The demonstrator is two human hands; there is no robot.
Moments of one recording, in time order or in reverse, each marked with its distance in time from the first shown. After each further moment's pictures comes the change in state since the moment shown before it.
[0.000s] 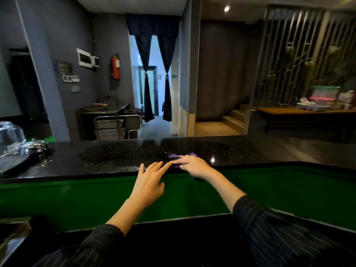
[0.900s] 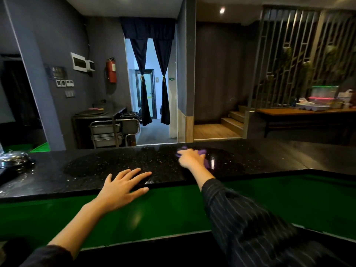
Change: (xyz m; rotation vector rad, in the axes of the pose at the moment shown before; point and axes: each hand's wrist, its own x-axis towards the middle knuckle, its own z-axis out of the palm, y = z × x) left_hand 0.021 -0.063 -0.019 0.030 -0.288 -0.075; right_hand 0.094 0.027 -0.011 -0.222 0.178 0.403
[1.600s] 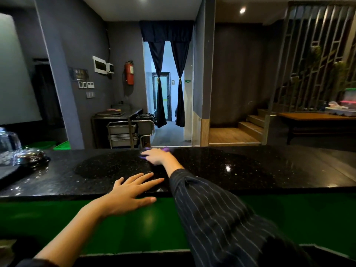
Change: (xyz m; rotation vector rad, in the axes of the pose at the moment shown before) left_hand 0.009 -0.015 -0.008 -0.108 -0.168 0.097; right_hand 0.079 -0.132 0.051 -0.057 -0.369 -0.379
